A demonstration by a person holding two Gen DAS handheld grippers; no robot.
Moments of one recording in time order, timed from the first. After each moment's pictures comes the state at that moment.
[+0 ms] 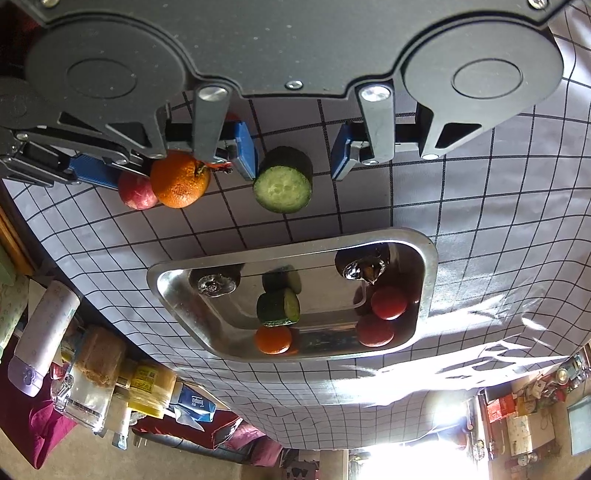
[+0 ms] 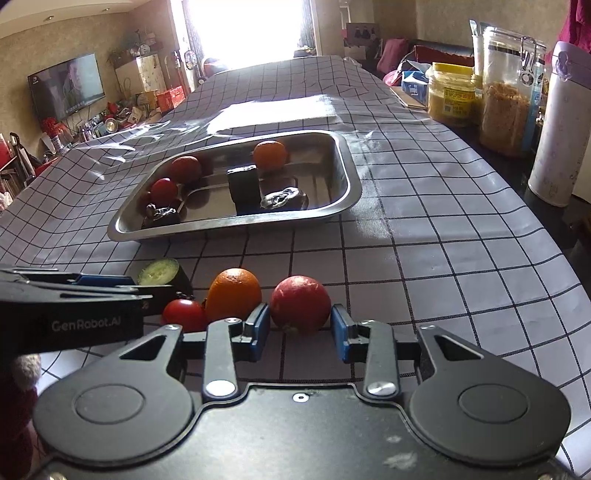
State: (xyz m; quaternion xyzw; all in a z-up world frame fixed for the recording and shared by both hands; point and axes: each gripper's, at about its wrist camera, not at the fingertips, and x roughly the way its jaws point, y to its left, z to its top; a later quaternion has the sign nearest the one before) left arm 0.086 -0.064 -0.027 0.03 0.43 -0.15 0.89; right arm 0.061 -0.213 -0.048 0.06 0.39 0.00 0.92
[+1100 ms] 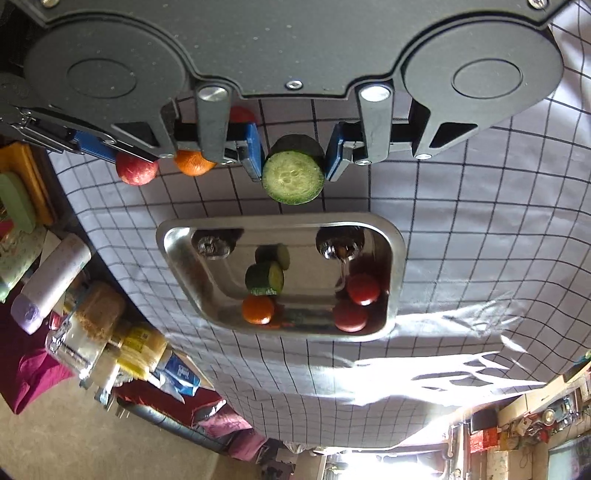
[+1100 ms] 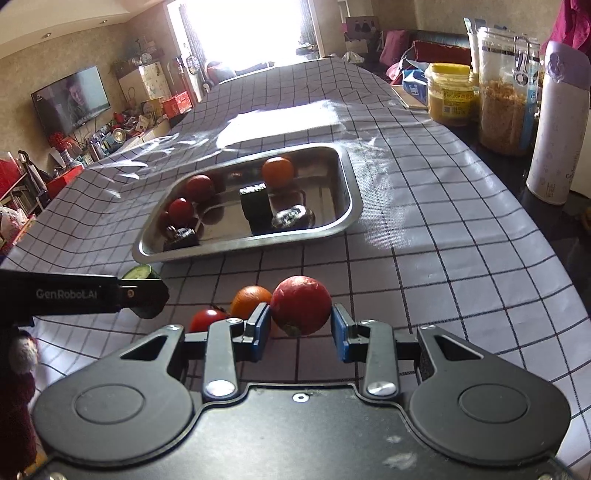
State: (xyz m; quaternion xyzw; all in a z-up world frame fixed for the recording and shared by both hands) left arm 0.089 -0.032 0.014 -0.05 0.44 -0.14 0.89; right arm 0.056 -0.224 -0.016 0.10 0.39 0.02 0.91
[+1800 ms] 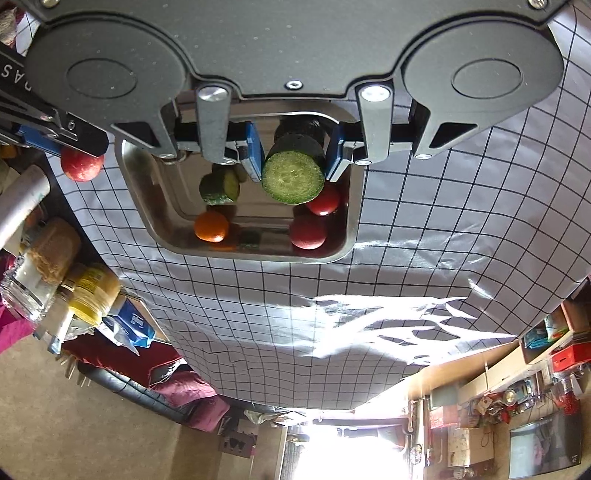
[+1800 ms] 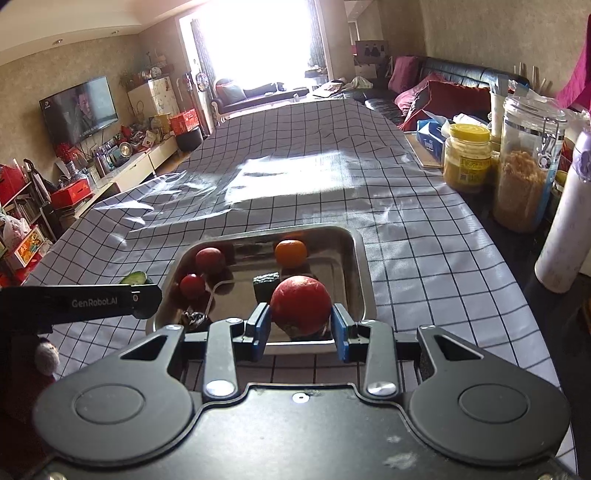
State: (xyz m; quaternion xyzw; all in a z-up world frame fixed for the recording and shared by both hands) left arm 0.150 -0.030 0.038 -0.04 0.40 -0.07 0.91; right arm 0.114 -0.221 0.034 0.08 0.36 0.02 0.93
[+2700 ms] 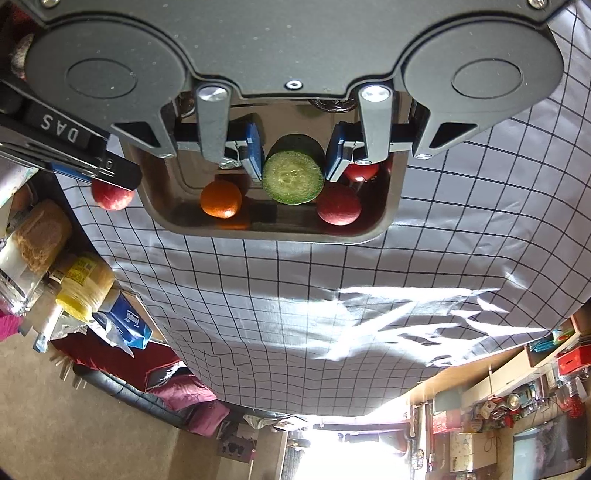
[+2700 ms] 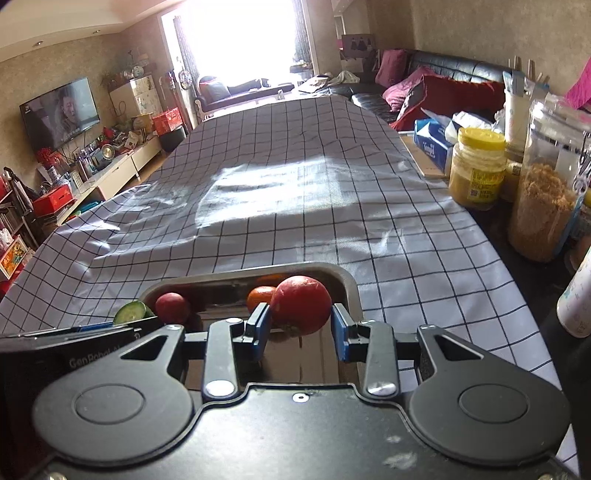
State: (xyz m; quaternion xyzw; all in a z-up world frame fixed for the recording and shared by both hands) left arm 0.194 -0.062 0.020 -0.04 0.41 -0.07 0.91; right arm 0.192 -0.233 0.018 0.09 0.37 0.00 0.92
